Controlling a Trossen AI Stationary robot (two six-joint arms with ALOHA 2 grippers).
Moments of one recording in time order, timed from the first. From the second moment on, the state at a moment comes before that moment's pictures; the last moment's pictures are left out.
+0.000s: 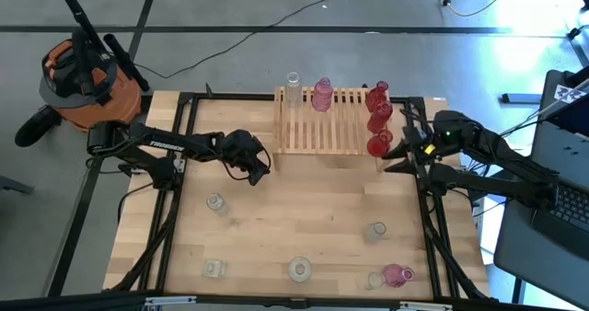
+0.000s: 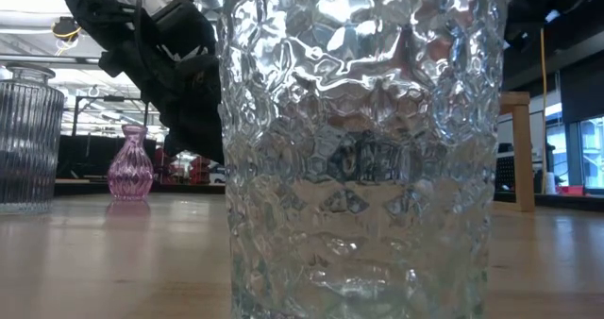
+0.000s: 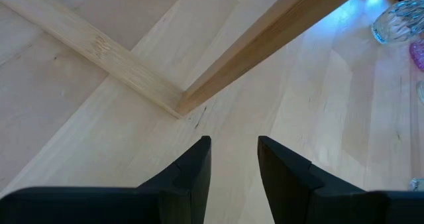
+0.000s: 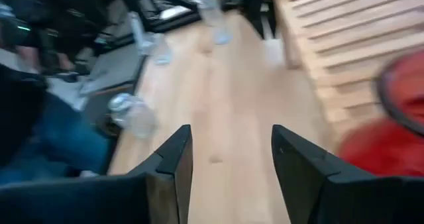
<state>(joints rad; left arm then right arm) 0.23 1.36 0.54 0.06 0.17 -0.51 -0.39 0.52 0.76 -0.76 -0.54 0.08</state>
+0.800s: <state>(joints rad) 0.23 1.36 0.54 0.06 0.17 -0.51 -0.39 0.51 0.76 -0.76 -0.28 -0.03</state>
